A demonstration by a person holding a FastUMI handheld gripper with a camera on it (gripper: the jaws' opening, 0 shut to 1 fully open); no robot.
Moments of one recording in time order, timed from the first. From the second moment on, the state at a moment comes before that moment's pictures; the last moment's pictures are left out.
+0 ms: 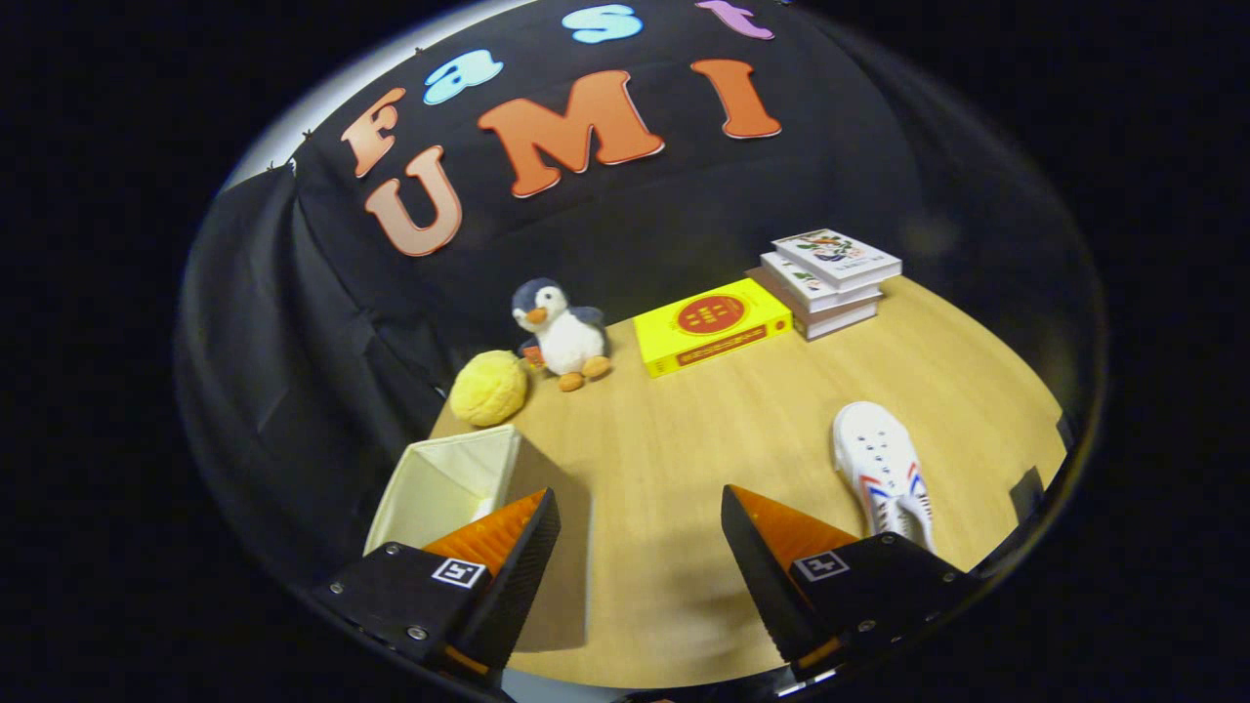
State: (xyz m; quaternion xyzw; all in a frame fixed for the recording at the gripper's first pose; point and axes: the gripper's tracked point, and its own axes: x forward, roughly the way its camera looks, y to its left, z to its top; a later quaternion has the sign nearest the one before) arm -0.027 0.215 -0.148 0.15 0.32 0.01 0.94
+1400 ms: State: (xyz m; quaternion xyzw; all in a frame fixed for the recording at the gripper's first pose) arm -0.048 0.041 -0.320 0.09 0.47 0.00 0.88
